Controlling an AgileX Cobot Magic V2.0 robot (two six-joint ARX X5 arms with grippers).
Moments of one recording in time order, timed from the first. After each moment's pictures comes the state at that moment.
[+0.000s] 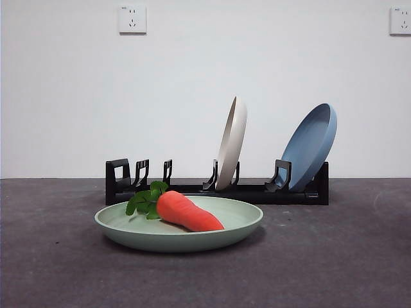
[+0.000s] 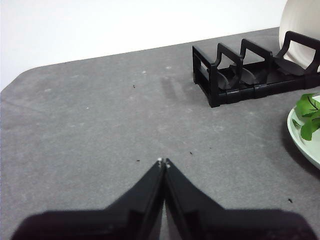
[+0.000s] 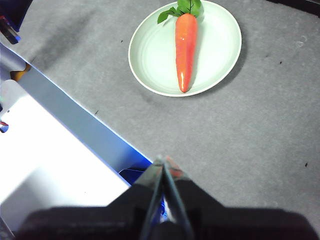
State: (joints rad) left arm -0.05 0.01 0.02 -0.20 0.01 0.11; right arm 0.74 0.74 1.02 -1.06 -0.13 0.15
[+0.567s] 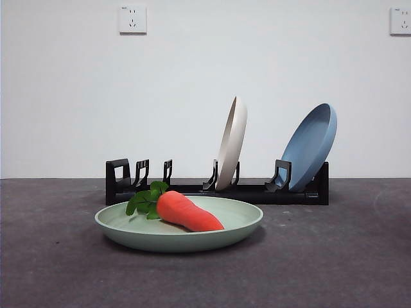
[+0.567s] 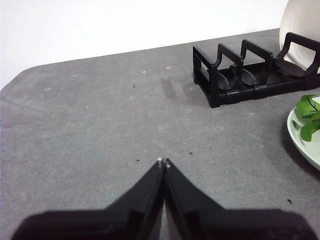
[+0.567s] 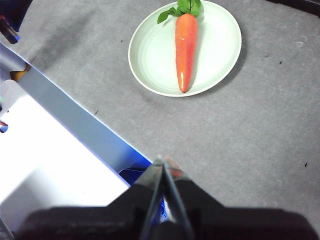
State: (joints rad) left arm -0.05 0.01 0.02 -0.20 0.01 0.10; right arm 0.74 0.74 1.02 -1.06 -0.13 0.14
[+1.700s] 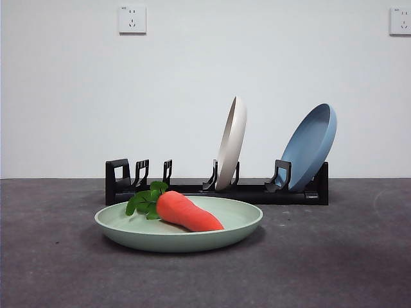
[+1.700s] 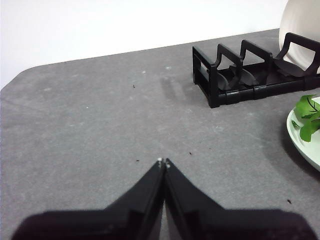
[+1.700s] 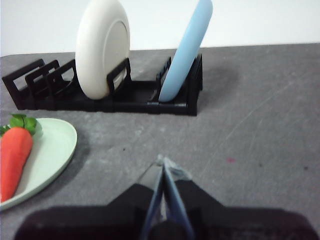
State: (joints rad) left arm -0.05 0.01 0.02 -0.20 0.01 0.10; right arm 0.09 0.03 0.05 -0.19 -0.18 0.04
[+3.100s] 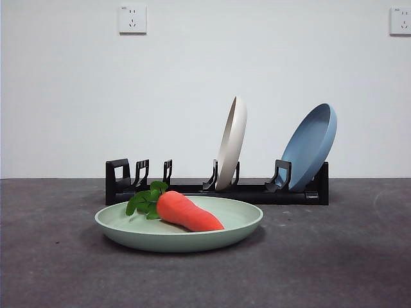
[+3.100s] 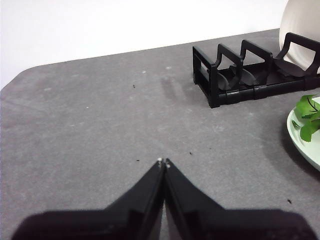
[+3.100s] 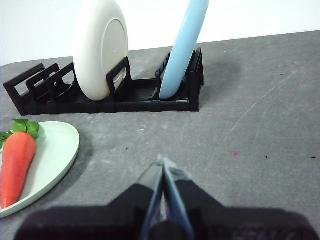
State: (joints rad) left arm -0.05 0.01 0.02 -0.20 0.01 0.10; right arm 0.09 0.00 0.02 -0.18 -0.18 0.09
